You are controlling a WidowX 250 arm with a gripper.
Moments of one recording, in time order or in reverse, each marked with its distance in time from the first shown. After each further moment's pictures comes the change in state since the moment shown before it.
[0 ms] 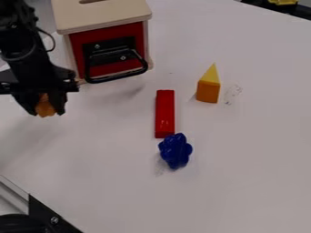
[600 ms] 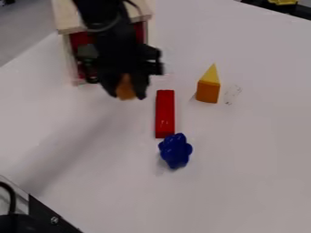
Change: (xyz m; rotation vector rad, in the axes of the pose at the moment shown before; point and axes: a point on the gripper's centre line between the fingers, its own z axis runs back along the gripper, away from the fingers) arm -0.007 -0.125 0.031 -0.181 0.022 -0.243
